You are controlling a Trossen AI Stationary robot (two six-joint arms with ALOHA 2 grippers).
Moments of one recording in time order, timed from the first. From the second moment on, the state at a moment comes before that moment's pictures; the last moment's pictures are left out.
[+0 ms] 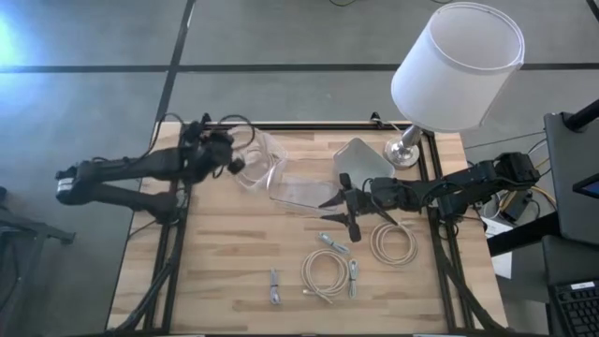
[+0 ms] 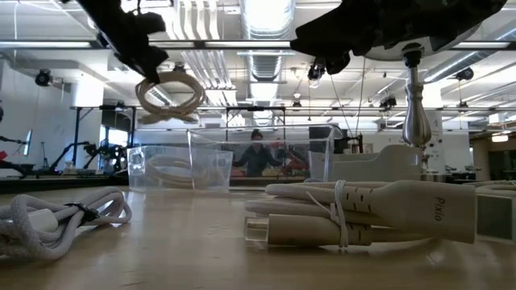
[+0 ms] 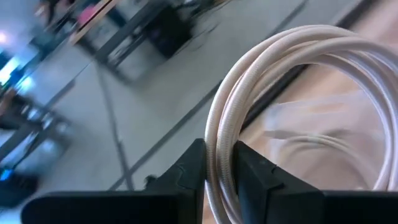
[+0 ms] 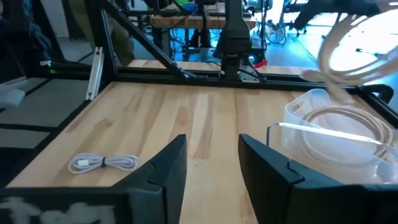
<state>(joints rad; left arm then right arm) 0.23 0.97 0.88 -0.65 -0.92 -0.10 0.09 1.34 0.63 0.49 -0.03 0.02</state>
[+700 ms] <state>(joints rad) 0.38 1.36 0.86 -0.52 -0.90 -0.08 0.09 1.34 0.63 0.49 -0.03 -0.01</state>
